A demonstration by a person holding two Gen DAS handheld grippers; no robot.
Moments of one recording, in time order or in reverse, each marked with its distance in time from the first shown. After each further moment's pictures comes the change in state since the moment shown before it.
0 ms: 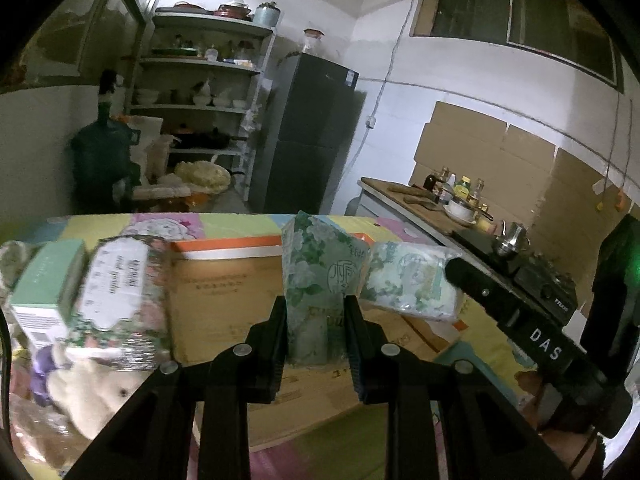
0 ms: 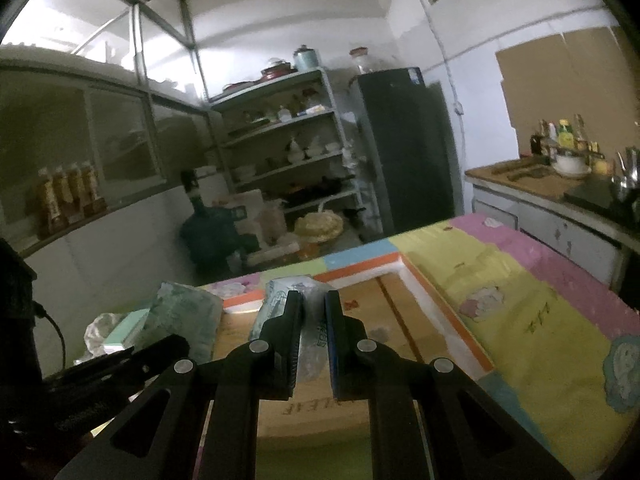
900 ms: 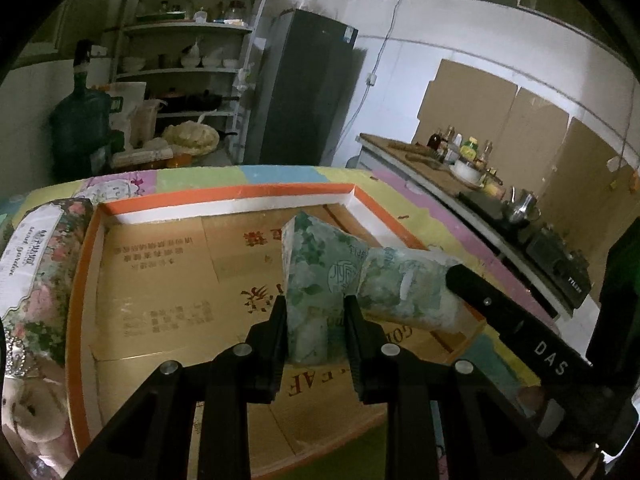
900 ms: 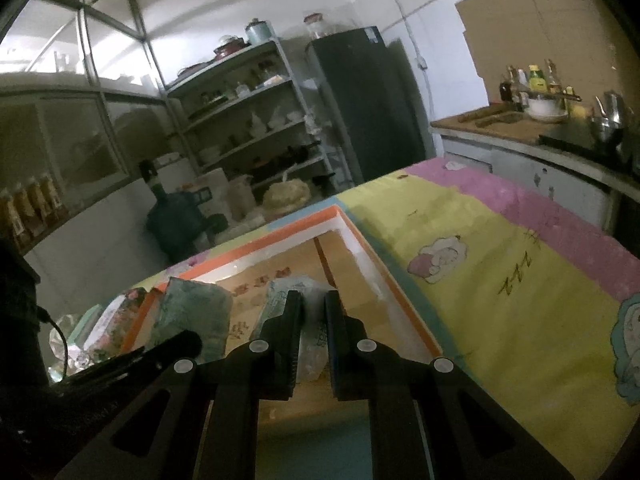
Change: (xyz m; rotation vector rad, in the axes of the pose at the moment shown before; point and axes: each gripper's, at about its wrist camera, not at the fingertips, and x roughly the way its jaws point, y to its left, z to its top) left arm 0.089 -0.031 -0.010 0.013 0.155 0.023; right arm 0.043 -0.070 -0.019 0.123 0.117 -0.075
